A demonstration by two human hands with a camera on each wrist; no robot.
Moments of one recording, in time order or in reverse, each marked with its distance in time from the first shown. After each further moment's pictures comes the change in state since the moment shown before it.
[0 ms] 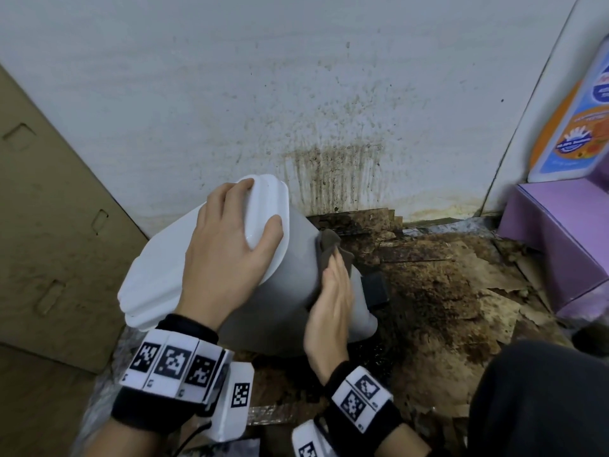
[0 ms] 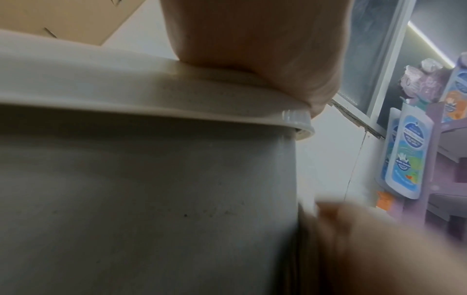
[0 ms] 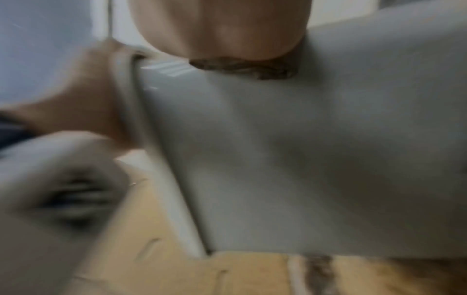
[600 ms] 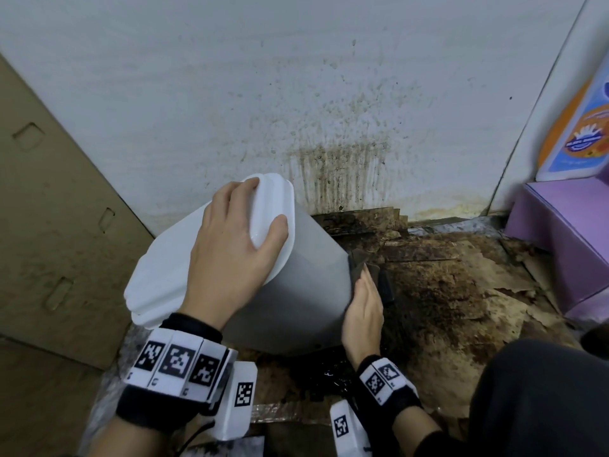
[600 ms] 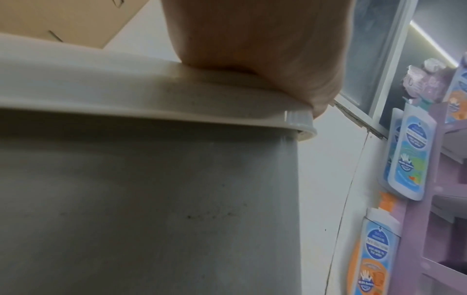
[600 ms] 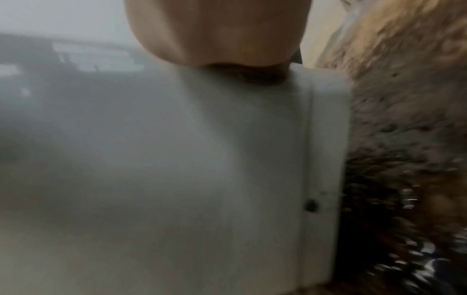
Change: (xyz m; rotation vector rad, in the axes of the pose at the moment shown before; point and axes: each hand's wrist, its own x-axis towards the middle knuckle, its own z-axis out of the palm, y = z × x) left_hand -0.002 -0.003 -0.001 0.009 -0.015 0.006; right_hand 0.031 0.071 -0.035 -0.155 0.052 0.096
